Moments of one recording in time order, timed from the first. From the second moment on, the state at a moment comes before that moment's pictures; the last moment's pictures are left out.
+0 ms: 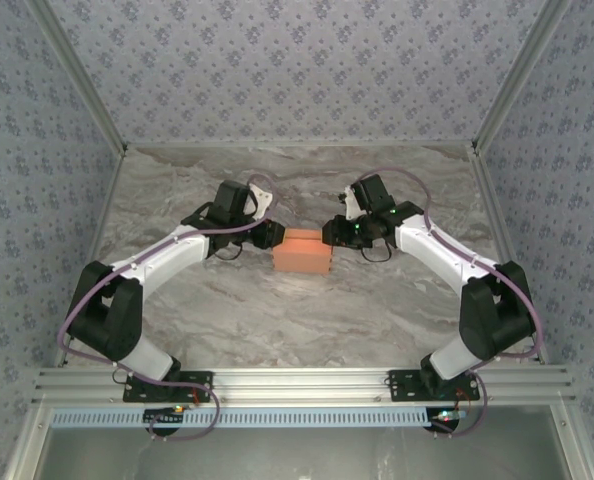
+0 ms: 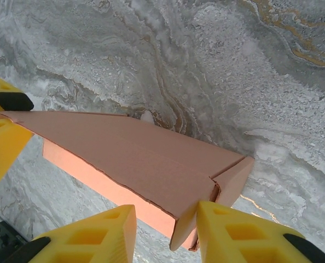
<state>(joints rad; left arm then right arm) -0.52 1.54 1.04 -0.27 0.37 -0.20 0.47 1.54 1.14 -0.58 -0.38 0.48</state>
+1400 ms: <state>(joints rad) -0.63 1.49 1.00 -0.23 0.14 -0.31 0.63 1.55 1.21 -0.70 0.04 0.41</state>
